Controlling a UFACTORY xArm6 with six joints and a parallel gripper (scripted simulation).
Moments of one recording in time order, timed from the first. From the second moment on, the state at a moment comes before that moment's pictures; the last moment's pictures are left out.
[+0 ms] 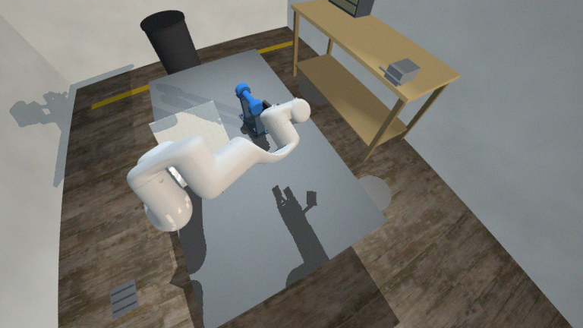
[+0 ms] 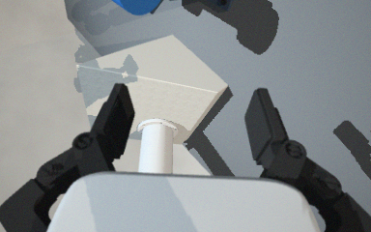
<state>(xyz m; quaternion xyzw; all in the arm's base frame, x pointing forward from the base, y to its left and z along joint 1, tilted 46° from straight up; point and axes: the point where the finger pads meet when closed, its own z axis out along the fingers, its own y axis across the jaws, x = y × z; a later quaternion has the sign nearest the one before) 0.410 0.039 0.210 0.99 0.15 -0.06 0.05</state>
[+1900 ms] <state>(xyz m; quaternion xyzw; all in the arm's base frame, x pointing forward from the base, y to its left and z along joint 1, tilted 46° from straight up) 0.395 0.189 -0.002 0.62 0.68 -0.30 0.26</state>
